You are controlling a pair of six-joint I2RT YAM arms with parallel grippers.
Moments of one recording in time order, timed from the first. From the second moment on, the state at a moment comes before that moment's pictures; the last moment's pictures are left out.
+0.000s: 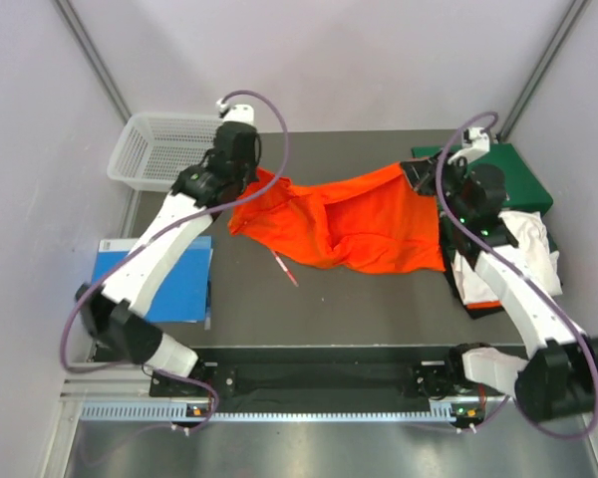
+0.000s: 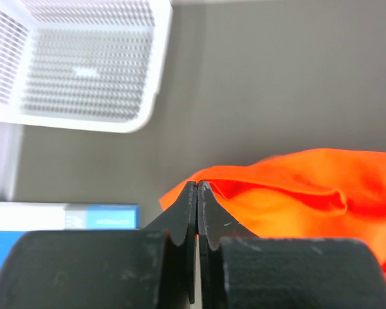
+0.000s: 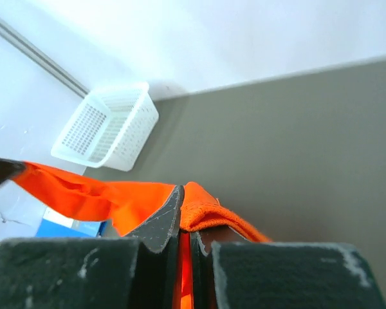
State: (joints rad) left arm -0.50 1.54 1.60 -0.64 -0.50 -0.21; right arm 0.17 1.18 0.90 0.25 -0.26 0.56
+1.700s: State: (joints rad) left arm -0.47 1.66 1.75 -0.60 -0.33 -0.15; right arm 0.17 0.98 0.86 -0.08 -0.15 0.37
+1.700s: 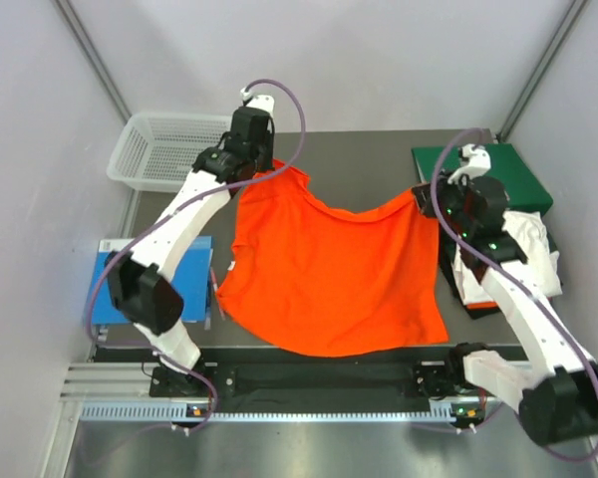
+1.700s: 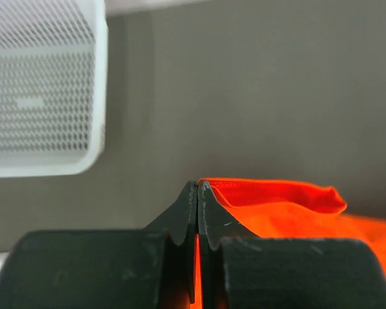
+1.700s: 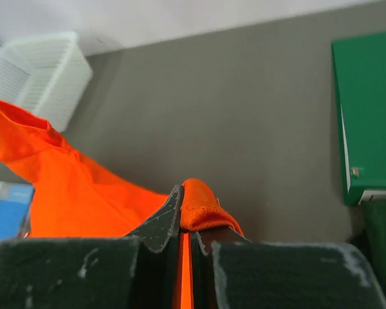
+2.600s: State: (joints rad) left arm -0.27 2.03 2.05 -0.58 -0.22 -0.20; right arm 0.13 1.58 1.13 0.13 -0.19 0.42
